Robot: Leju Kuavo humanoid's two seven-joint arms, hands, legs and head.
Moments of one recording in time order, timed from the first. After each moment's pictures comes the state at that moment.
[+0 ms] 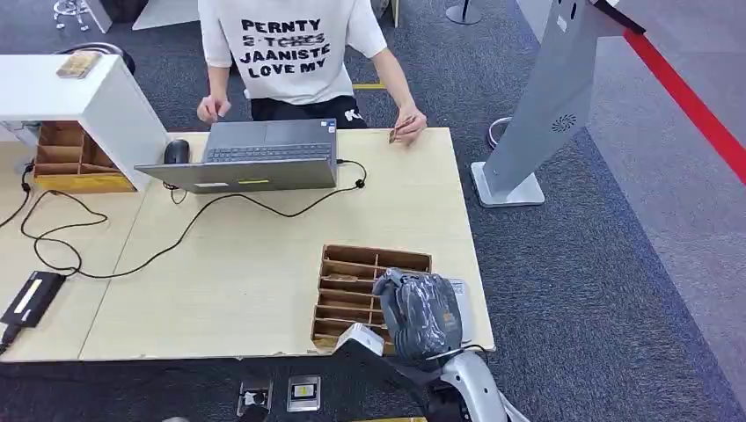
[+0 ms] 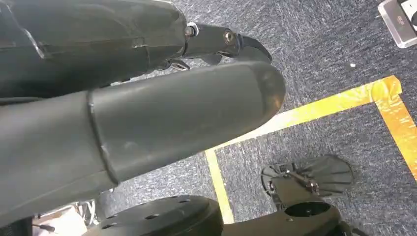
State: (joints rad) left arm -0.21 0.05 -1.26 -0.21 0.92 0.35 0.25; right arm -0.22 -0.17 0.86 -1.67 0.99 -0.50 0.37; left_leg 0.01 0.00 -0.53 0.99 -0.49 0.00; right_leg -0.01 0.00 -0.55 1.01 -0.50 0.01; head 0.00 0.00
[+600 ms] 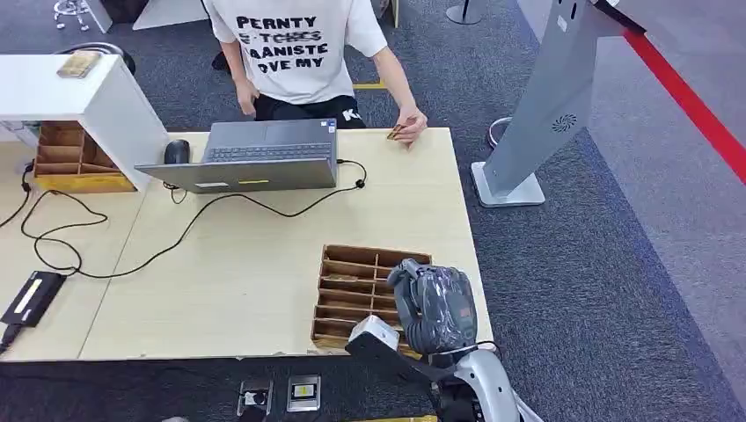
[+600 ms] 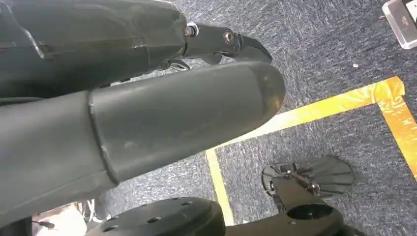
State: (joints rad) left arm -0.20 0.06 -1.25 -0.20 0.94 0.35 0.23; right arm -0.22 -0.20 0.83 -1.72 1.02 -0.51 0.38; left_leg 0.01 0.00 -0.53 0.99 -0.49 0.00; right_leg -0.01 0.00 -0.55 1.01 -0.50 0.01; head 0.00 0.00
